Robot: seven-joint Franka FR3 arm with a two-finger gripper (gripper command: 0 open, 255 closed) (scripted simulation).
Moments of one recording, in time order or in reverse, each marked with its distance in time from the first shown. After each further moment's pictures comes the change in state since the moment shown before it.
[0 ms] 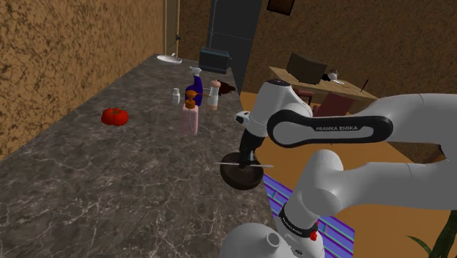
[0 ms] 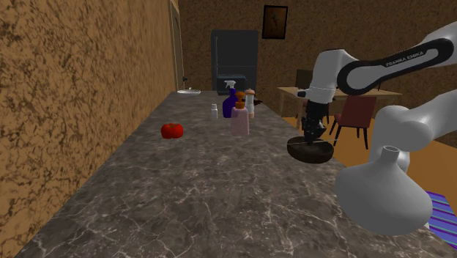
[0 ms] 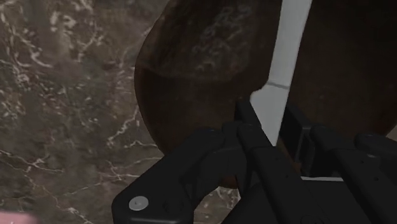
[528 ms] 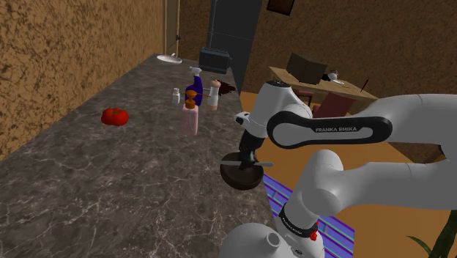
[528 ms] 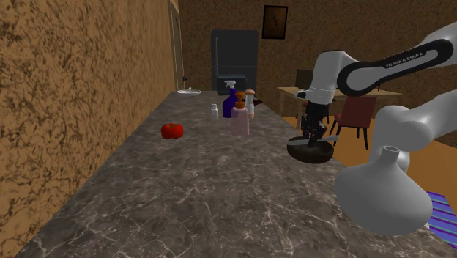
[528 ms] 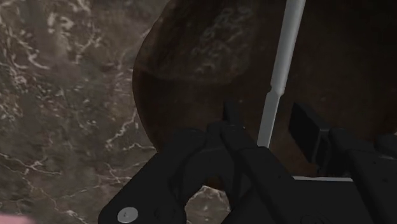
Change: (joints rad) arm 0.000 0.000 -0.001 -0.009 0.000 0.010 0.000
